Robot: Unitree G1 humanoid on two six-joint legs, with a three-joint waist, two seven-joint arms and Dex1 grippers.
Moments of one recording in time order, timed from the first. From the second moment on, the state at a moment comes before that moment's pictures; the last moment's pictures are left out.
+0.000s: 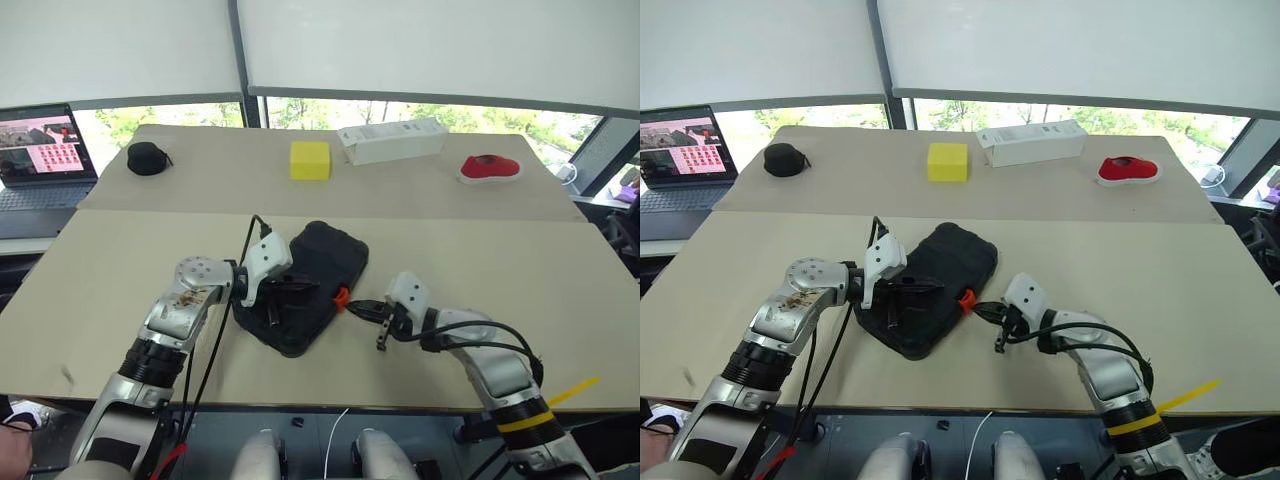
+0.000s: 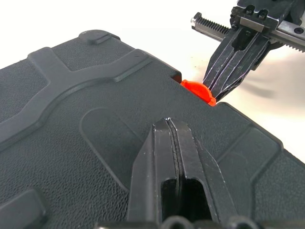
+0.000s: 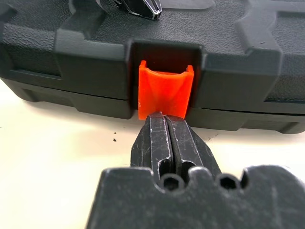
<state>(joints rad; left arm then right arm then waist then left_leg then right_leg) -0.52 0.50 -0.22 0.08 -0.19 0.37 -1.11 -0.26 -0.44 0.21 -0.07 0.16 0.26 0.84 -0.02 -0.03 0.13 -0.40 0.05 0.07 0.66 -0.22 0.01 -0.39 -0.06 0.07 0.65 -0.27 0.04</state>
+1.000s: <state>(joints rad) -0.02 0.67 0.27 -0.12 -0.40 0.21 -1.03 -0.11 -0.65 -0.06 -0.13 0.30 0.08 1.06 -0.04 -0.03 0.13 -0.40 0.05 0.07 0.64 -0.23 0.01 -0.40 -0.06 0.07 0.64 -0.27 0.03</state>
